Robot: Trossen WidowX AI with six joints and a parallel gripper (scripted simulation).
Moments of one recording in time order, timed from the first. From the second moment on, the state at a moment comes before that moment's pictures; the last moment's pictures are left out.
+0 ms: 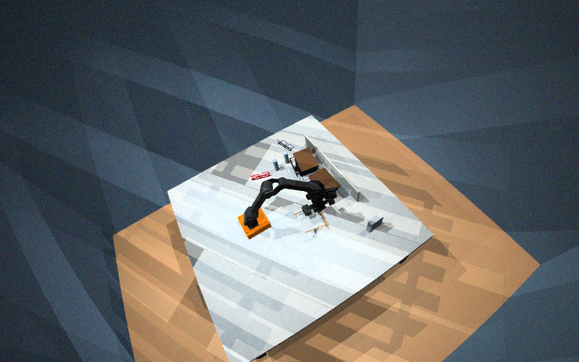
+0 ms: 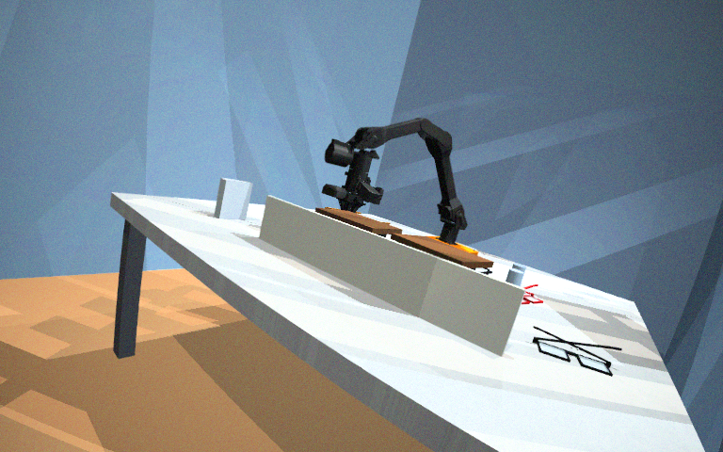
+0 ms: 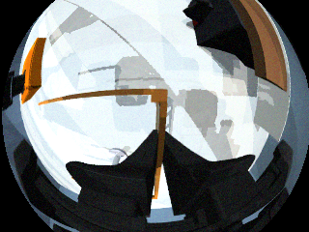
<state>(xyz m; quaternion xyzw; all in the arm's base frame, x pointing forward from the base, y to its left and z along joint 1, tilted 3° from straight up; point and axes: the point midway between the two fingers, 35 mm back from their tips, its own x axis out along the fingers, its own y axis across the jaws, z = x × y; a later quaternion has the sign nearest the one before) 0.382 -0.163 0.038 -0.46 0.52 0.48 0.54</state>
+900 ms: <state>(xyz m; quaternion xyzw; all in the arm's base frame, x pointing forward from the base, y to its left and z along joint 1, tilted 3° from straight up) 0.384 -0.160 0.038 -0.46 0.52 0.47 0.54</state>
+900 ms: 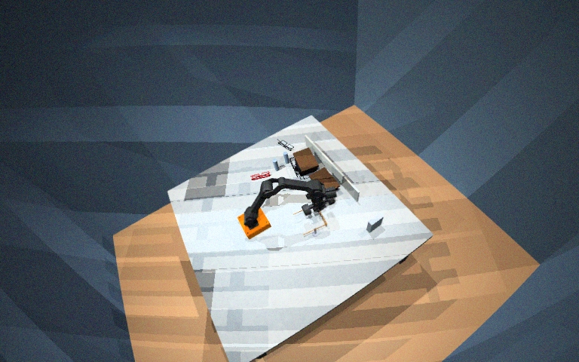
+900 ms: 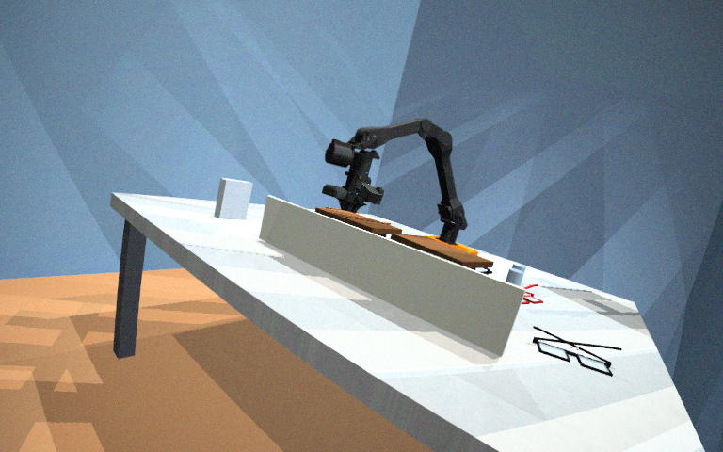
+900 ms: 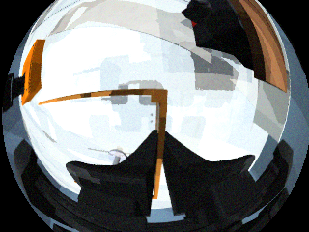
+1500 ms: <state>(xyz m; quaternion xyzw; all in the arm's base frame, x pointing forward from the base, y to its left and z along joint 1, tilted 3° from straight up) 0.383 -0.172 0.092 -0.46 0.52 0.47 0.54</state>
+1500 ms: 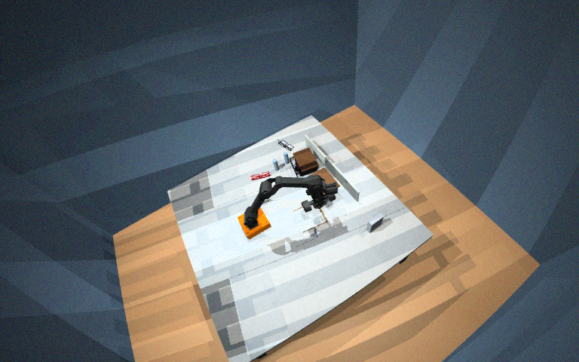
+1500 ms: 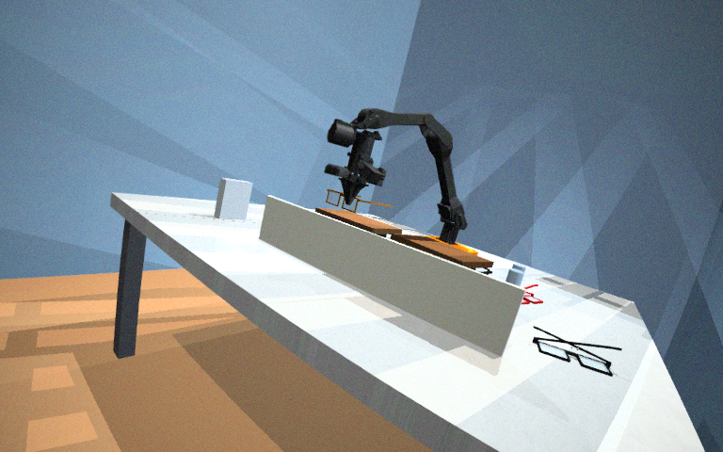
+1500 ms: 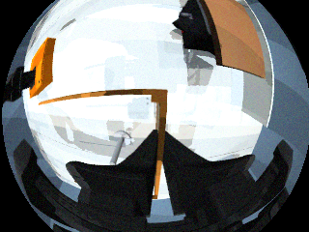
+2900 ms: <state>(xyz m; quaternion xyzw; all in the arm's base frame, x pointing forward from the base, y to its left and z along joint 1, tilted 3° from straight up) 0.306 0.045 0.109 -0.46 0.51 0.48 0.54</state>
